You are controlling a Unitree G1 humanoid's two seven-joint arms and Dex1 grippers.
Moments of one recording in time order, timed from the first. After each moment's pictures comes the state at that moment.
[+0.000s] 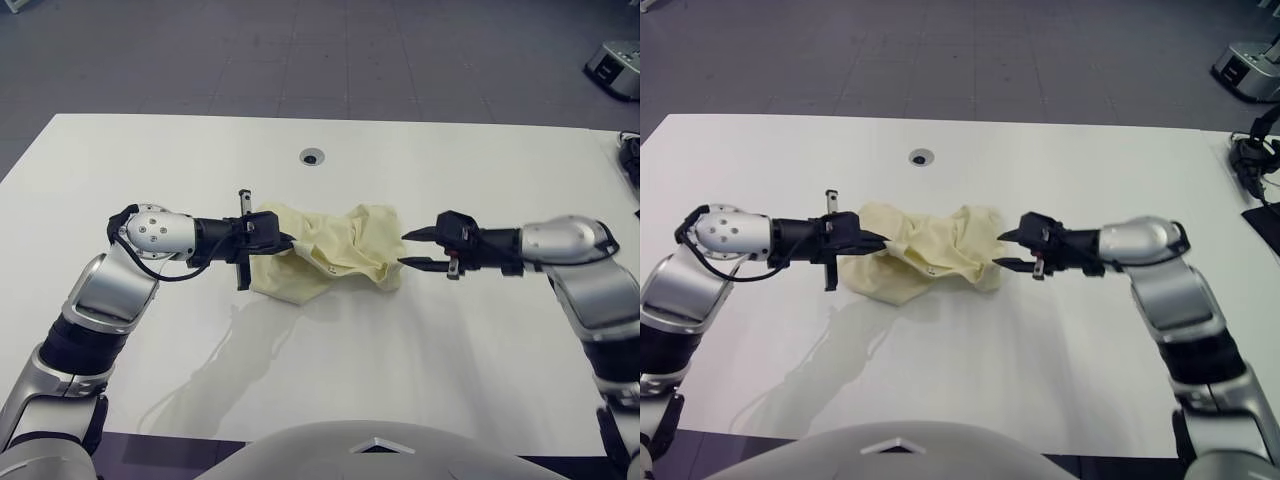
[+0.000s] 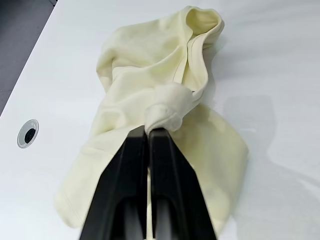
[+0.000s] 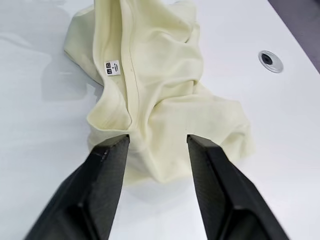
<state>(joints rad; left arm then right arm) -0.32 0.80 -0.22 -0.37 -0.11 0.41 -1.07 -0.10 -0.81 0.05 -0.49 0.15 0.57 1.01</state>
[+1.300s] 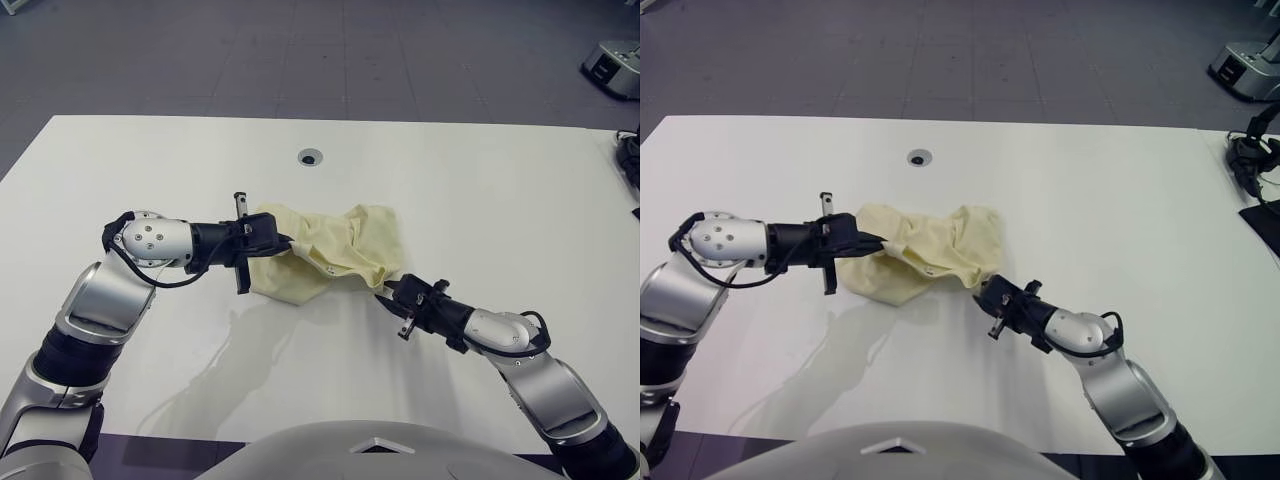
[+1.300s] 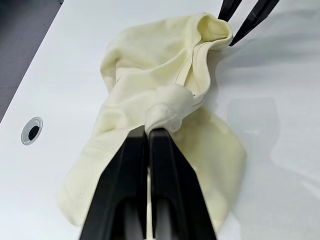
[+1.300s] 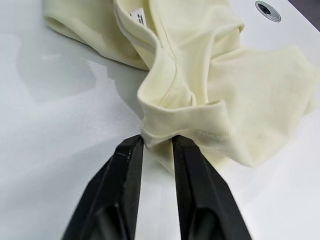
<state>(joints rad) -0.30 0.81 -0.21 -0.42 -0.12 0.45 -1.04 0.14 -0.64 0.32 -0.66 -0.01 0.66 0.56</state>
